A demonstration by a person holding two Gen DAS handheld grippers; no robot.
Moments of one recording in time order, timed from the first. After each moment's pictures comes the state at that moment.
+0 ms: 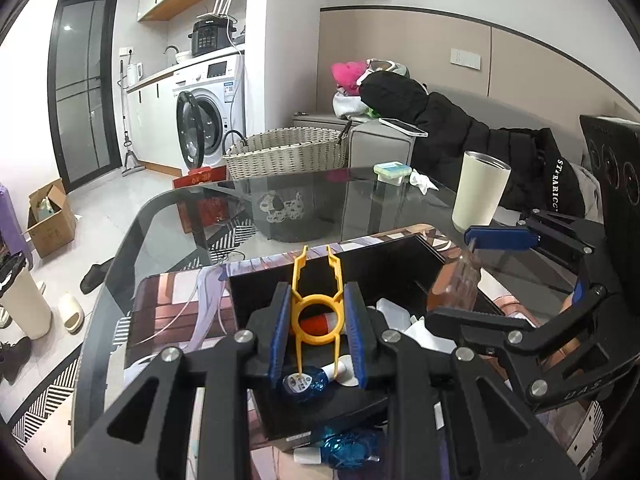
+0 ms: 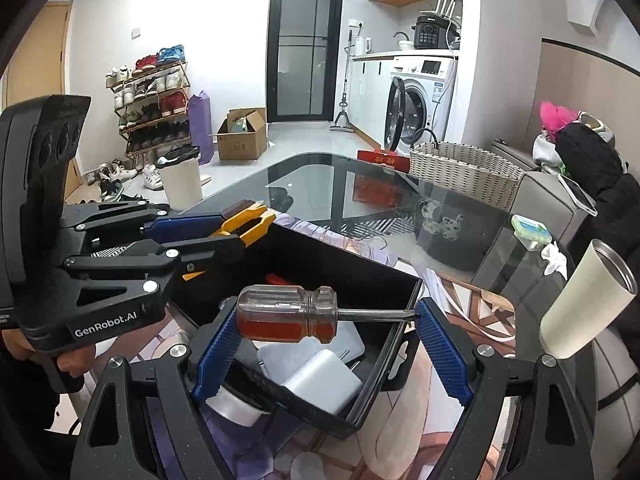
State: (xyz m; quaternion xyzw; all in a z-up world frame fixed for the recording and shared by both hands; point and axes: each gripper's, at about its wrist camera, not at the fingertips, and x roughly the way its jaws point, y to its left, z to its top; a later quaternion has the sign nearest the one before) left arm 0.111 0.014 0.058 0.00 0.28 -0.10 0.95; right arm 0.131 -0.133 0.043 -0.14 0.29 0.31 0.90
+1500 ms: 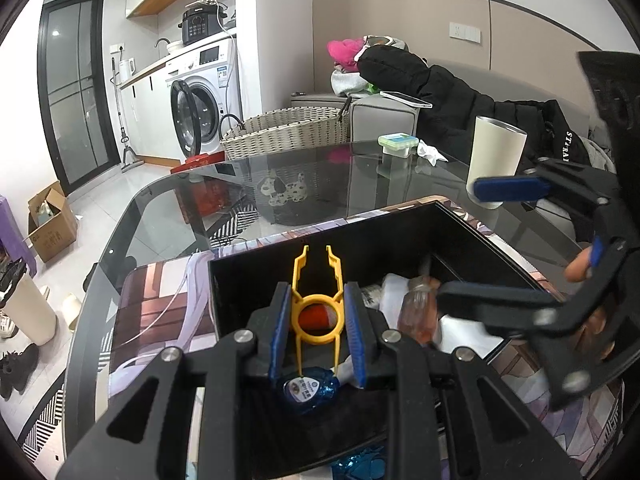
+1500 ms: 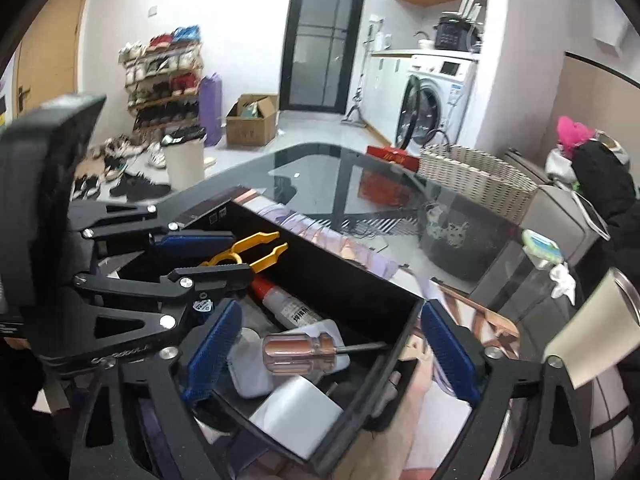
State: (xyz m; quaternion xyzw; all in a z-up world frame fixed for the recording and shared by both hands) left arm 0.136 0.004 0.029 0.03 0.31 -0.10 0.95; right arm 0.157 -0.126 0.032 -0.16 0.29 0.31 0.89
